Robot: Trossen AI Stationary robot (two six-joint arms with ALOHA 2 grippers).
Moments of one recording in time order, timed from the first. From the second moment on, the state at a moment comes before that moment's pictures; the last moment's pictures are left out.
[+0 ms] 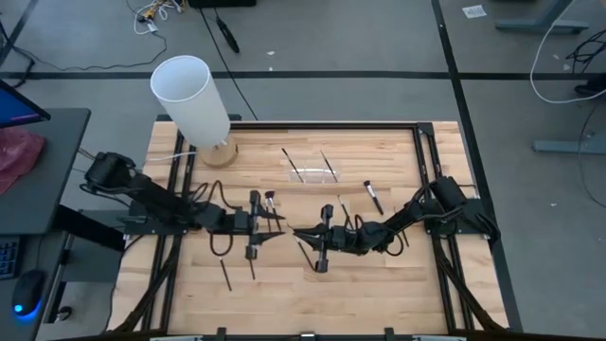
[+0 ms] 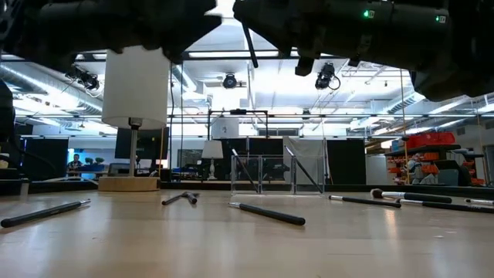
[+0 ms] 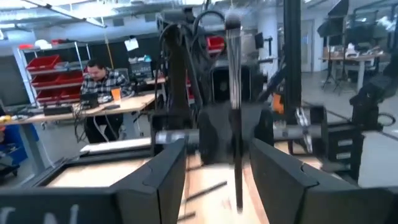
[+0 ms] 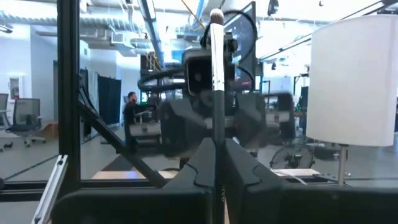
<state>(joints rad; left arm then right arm) -0.35 1.43 0.42 1.16 -0.33 0.14 0.38 2.03 0.81 1.57 0.45 -0.19</state>
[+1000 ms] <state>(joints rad) -0.34 1.46 0.54 1.16 -0.28 0.14 0.38 2.03 0.81 1.57 0.45 -0.20</state>
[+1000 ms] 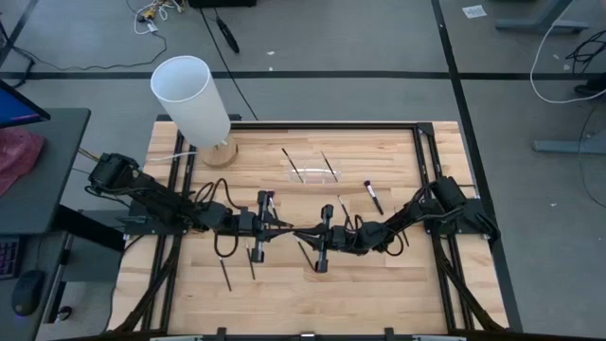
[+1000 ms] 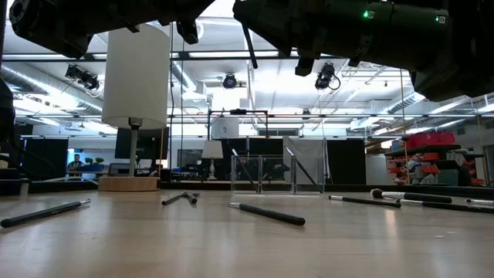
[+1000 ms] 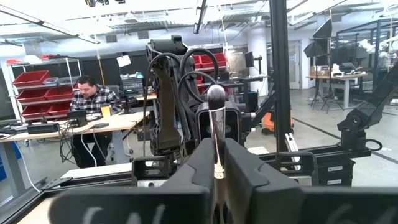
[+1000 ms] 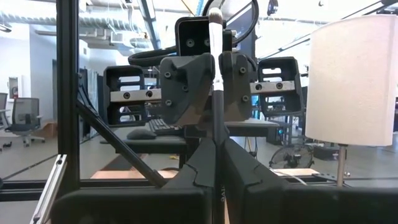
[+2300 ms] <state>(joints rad) -0.08 1.55 0.62 1.03 -0.27 0.01 0.63 1.55 0.74 0.31 0.91 0.33</state>
